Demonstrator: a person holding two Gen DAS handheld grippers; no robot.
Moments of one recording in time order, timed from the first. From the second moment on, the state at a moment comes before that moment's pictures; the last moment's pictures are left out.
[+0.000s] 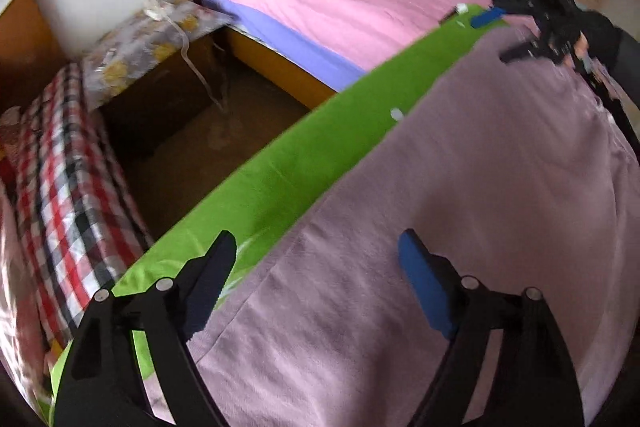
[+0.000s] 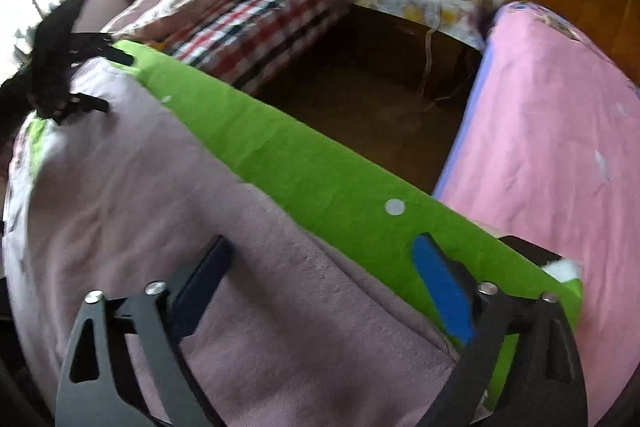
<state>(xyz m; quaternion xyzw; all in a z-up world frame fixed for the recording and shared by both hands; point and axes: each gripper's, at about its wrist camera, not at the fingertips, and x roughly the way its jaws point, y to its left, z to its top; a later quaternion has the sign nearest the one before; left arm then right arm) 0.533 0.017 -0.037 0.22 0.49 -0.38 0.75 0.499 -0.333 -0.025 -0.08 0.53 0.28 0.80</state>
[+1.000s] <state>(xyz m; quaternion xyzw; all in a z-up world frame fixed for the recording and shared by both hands) 0.130 0.047 0.098 0.33 0.23 -0.28 0.87 0.132 -0.292 0.112 -0.18 0.25 0.16 0.94</state>
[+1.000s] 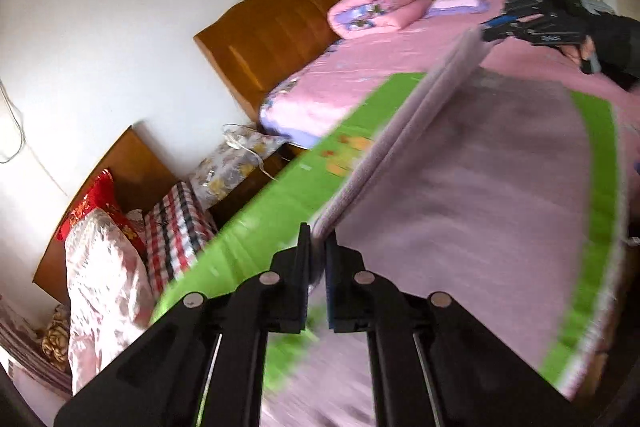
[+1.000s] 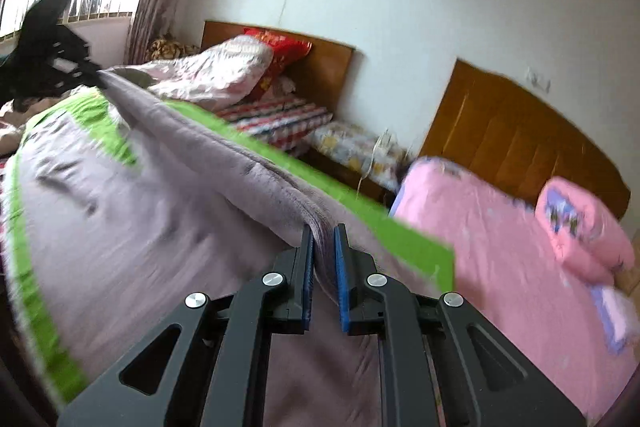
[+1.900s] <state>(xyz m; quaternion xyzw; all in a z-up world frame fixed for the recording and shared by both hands) 0.049 0.131 -0.001 -0.18 0.34 -0.23 0.89 0.064 -0.383 0.007 0.30 0.36 0.05 0.88</state>
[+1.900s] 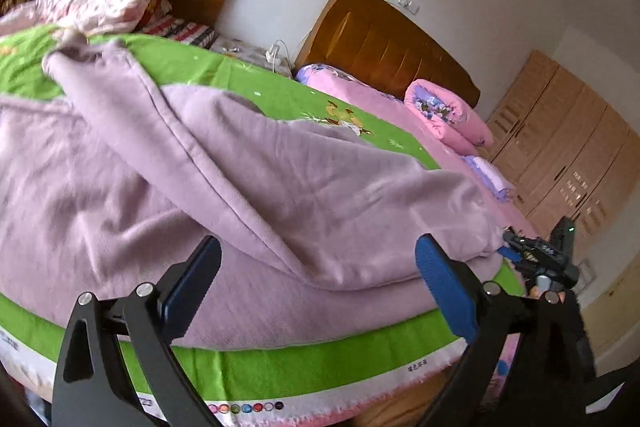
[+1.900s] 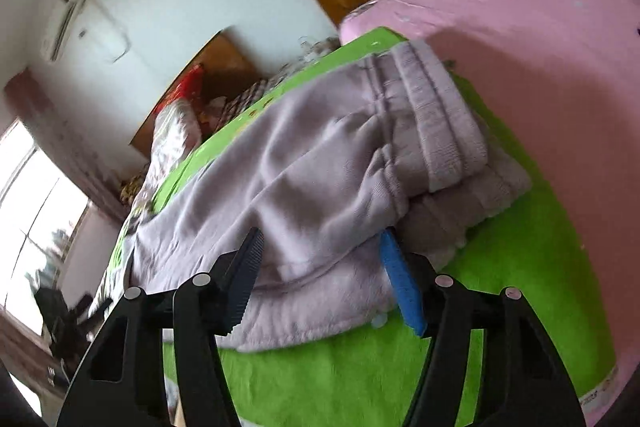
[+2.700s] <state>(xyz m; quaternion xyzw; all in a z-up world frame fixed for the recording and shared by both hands) 0.113 0.120 -0.034 -0.20 0.48 -0.10 0.85 0.067 -0.398 -0.020 0.33 0.36 0.04 0.87</state>
